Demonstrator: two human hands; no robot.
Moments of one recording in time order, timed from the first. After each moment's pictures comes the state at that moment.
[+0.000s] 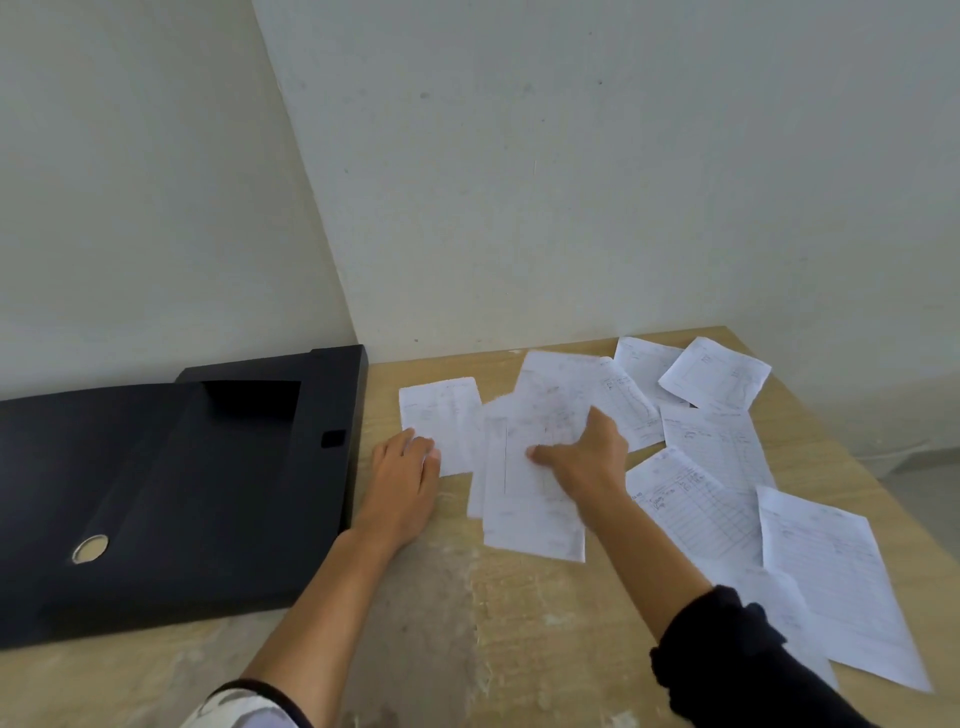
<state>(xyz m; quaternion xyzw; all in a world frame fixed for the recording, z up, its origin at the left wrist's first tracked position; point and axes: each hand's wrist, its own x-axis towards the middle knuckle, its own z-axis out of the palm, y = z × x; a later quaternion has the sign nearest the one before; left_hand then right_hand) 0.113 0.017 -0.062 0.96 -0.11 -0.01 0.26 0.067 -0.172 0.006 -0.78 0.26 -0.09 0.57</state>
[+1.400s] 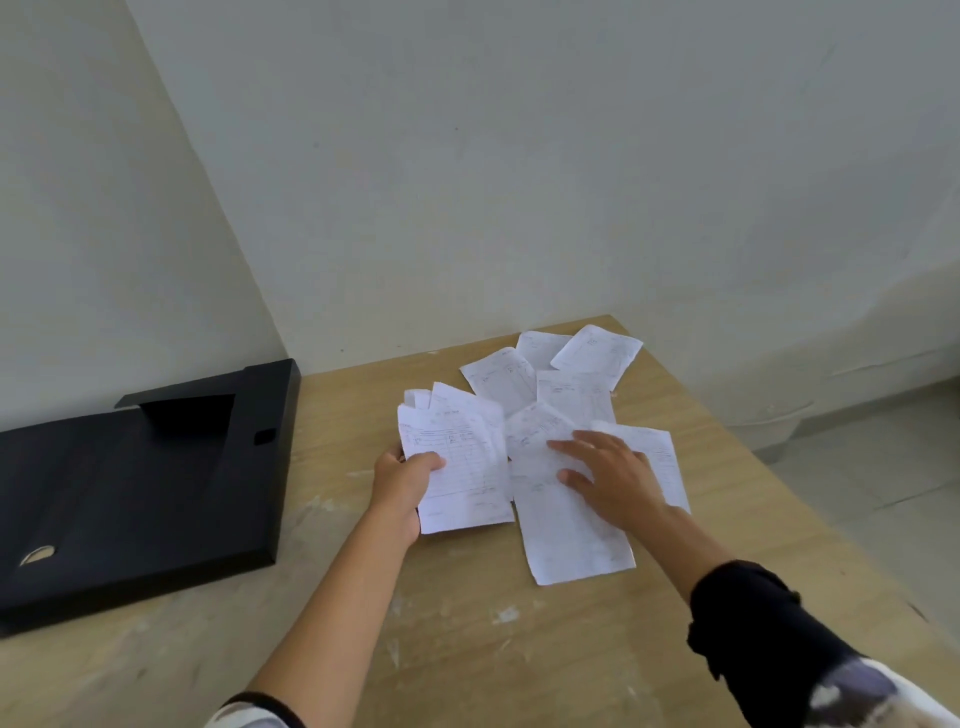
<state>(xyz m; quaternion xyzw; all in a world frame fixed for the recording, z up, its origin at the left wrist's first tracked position) 0.024 -0.079 0.000 0.67 0.17 -0.15 0.71 -0.037 -0.301 -0.036 -0.98 0.08 -0.02 0.20</state>
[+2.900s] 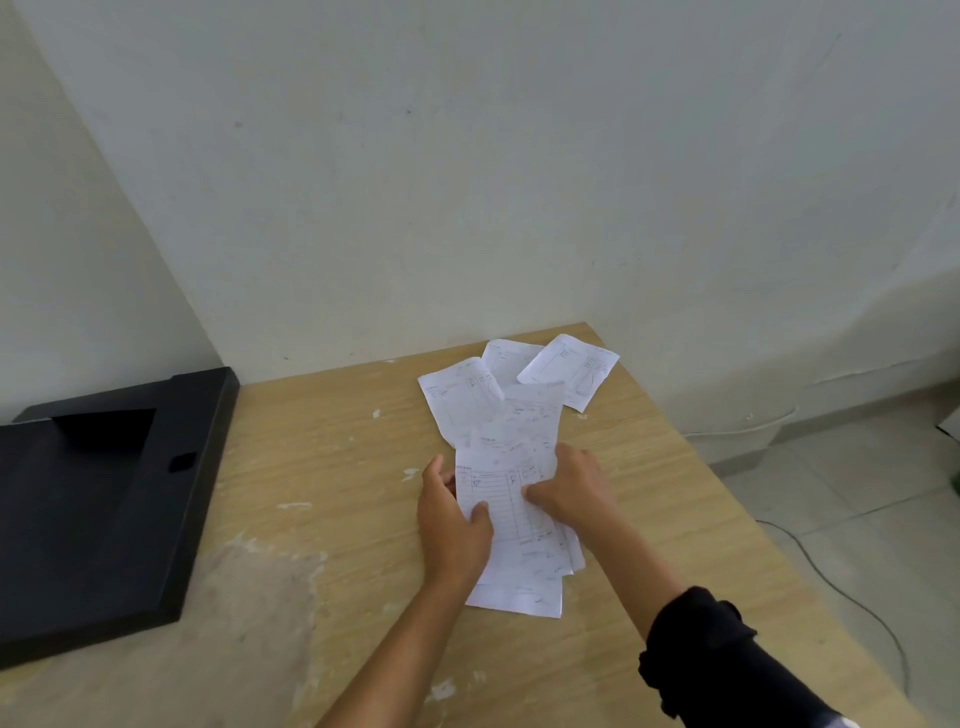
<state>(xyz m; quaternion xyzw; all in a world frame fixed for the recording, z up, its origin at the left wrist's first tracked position) 0.011 -0.179 -0.054 0.83 0.00 -0.01 0.55 0.007 -0.312 -0.028 -0.88 0.27 0.04 0.39</state>
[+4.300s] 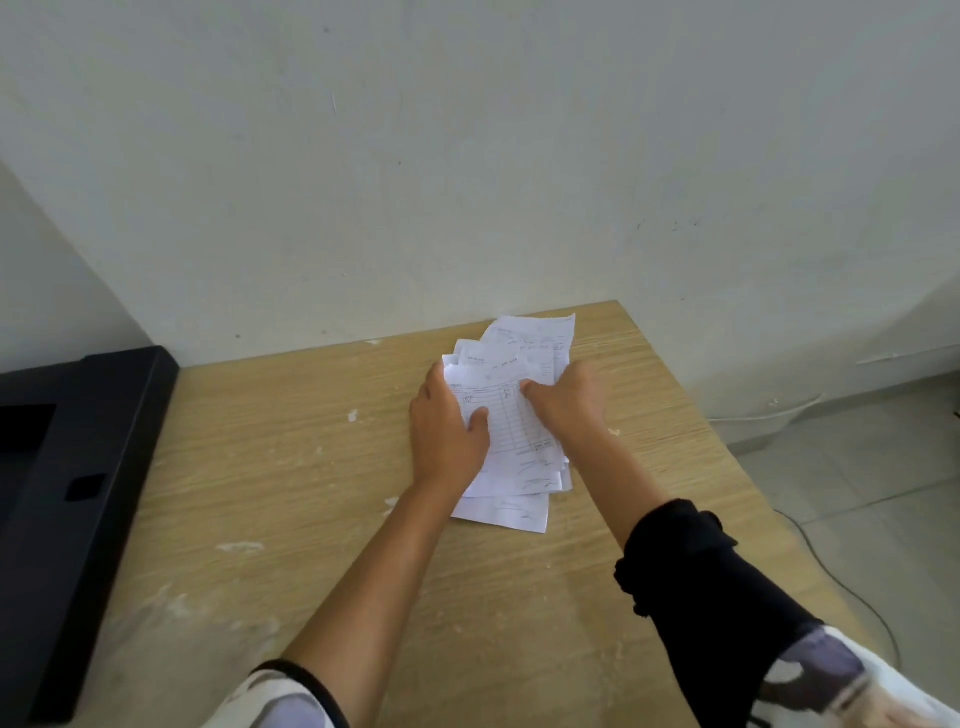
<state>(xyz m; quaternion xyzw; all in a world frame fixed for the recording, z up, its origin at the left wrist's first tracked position) 0.148 -0.211 -0.057 0.89 -0.06 0.02 0.45 0.135 -0.335 -0.020 -0.80 0.33 -0.06 0.50</state>
